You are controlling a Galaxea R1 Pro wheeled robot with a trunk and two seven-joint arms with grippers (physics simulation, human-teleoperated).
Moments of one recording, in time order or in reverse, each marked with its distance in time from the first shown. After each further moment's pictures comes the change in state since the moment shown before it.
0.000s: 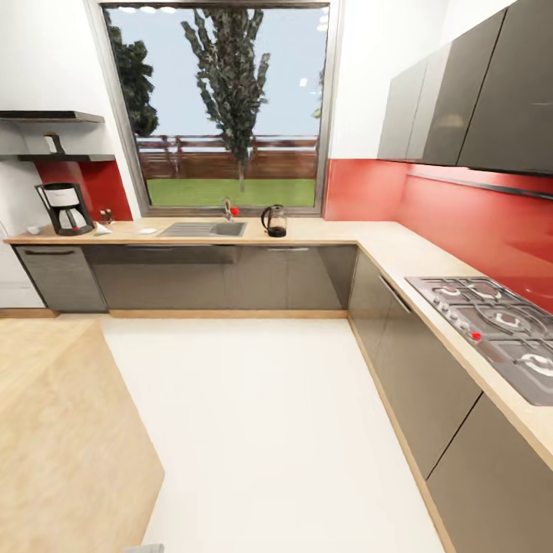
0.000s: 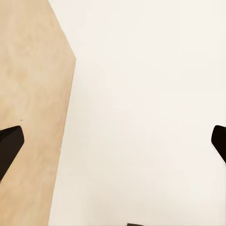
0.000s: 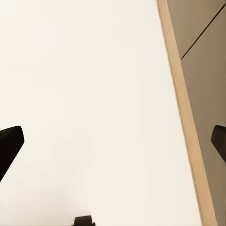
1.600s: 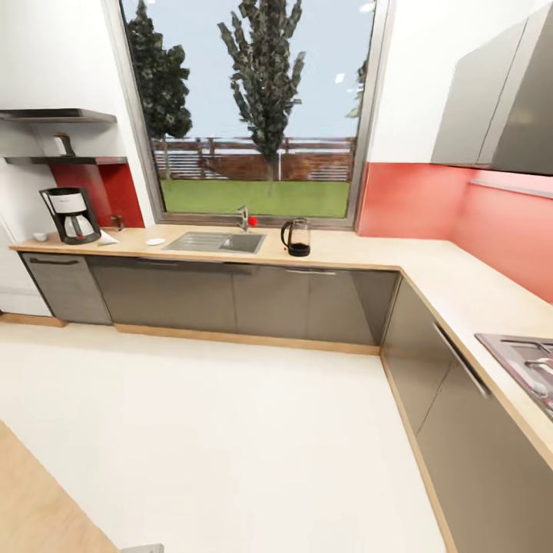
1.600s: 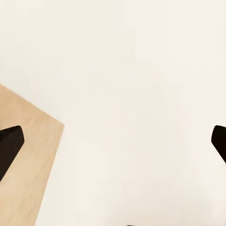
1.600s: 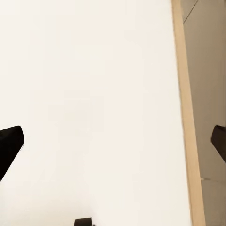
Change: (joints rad) left arm 0.000 0.000 0.000 0.000 0.000 0.000 0.000; right arm 0.000 0.000 0.000 -0.001 0.000 0.000 0.000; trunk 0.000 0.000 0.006
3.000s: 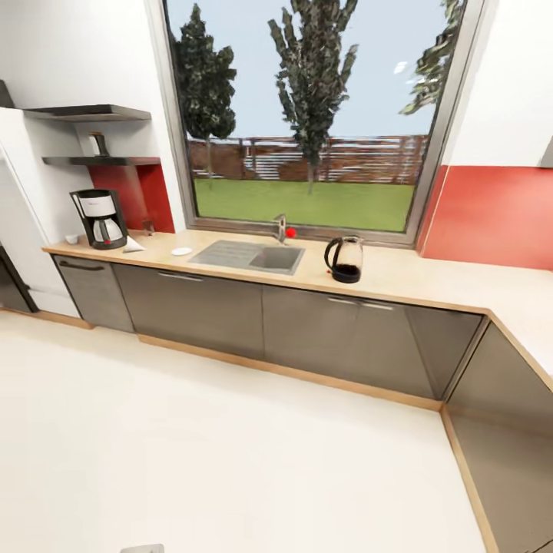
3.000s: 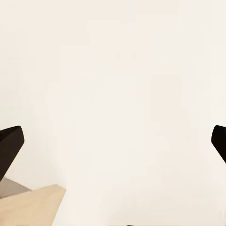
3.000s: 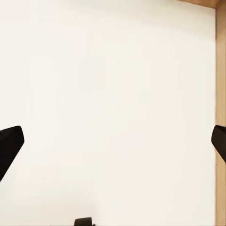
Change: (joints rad) left arm 0.000 0.000 0.000 0.000 0.000 0.000 0.000; right arm 0.000 0.000 0.000 0.002 0.000 0.000 0.000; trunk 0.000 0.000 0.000
